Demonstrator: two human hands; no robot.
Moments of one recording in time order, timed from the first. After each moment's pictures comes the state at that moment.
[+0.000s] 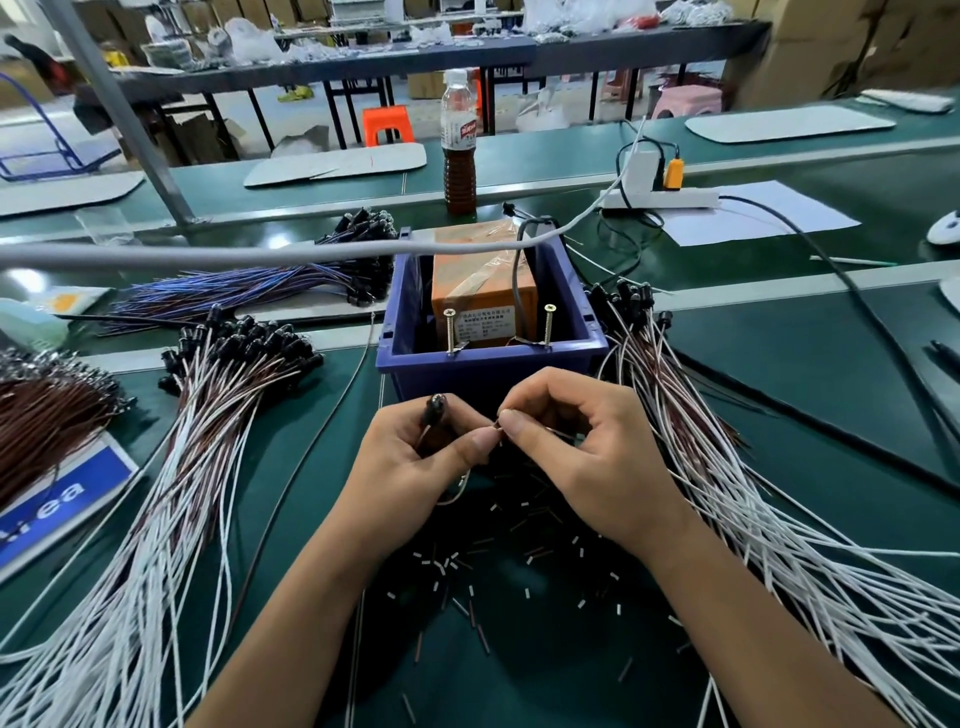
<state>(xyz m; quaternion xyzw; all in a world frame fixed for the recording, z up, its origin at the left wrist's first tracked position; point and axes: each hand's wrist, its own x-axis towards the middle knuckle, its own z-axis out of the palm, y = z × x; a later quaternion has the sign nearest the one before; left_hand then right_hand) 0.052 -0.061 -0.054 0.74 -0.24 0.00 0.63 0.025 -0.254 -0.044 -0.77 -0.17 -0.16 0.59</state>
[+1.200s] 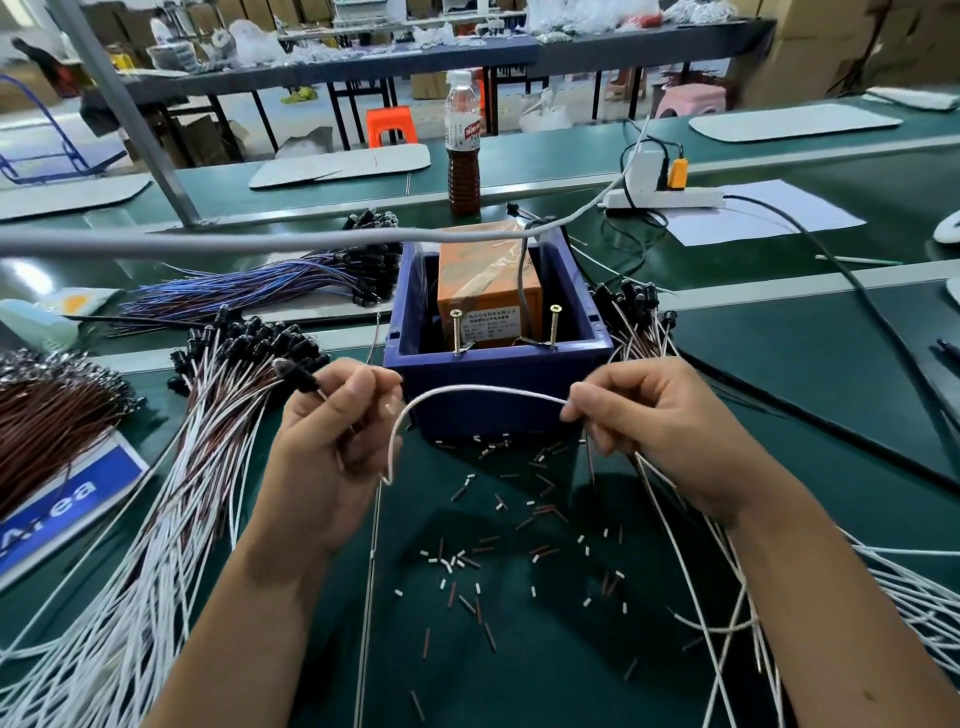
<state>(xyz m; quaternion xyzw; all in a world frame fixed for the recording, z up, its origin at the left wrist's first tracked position) 0.053 -0.025 -0.034 0.51 -0.13 -0.04 0.85 0.034 -0.305 -0.033 -0.74 -0.12 0.00 0.67</state>
